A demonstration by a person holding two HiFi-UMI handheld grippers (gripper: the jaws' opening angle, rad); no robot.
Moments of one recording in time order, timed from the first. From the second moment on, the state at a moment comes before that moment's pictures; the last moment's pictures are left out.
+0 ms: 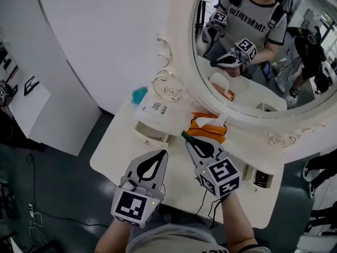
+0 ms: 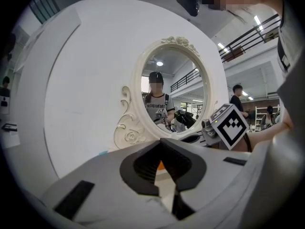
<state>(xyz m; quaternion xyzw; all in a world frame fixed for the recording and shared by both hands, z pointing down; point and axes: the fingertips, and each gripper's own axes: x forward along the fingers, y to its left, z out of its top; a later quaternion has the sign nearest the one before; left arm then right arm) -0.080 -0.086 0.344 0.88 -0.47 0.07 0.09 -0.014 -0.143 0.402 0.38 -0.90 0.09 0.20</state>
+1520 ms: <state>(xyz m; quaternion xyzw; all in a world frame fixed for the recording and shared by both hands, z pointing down) -0.194 -0.150 0.391 0.88 -0.44 0.09 0.14 -0.128 -0.186 0.494 0.38 -0.87 0.16 0.28</state>
